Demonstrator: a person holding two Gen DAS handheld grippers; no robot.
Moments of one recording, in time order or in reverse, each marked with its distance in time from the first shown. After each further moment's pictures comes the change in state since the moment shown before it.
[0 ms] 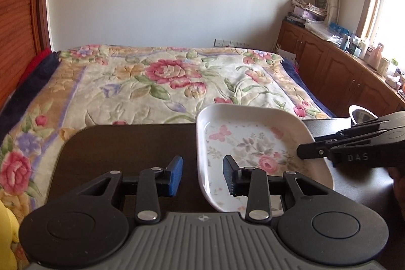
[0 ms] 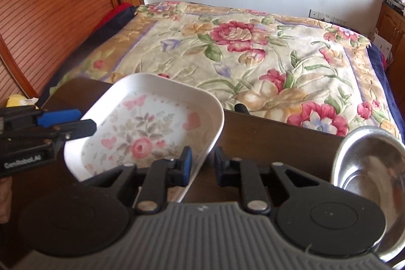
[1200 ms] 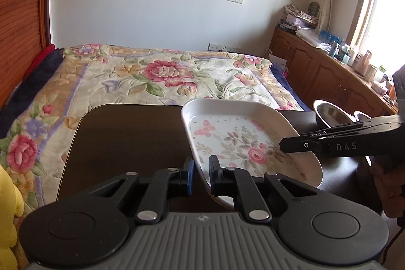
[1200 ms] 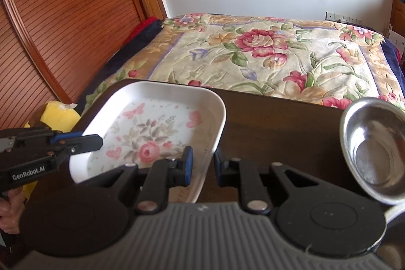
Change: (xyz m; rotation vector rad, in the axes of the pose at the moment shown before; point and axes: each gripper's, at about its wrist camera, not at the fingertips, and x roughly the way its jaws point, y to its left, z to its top) left arm -0.081 -0.018 -0.028 -0.029 -0.026 -0.034; right arm -0.051 0.009 -0.030 0.040 -0.068 0.134
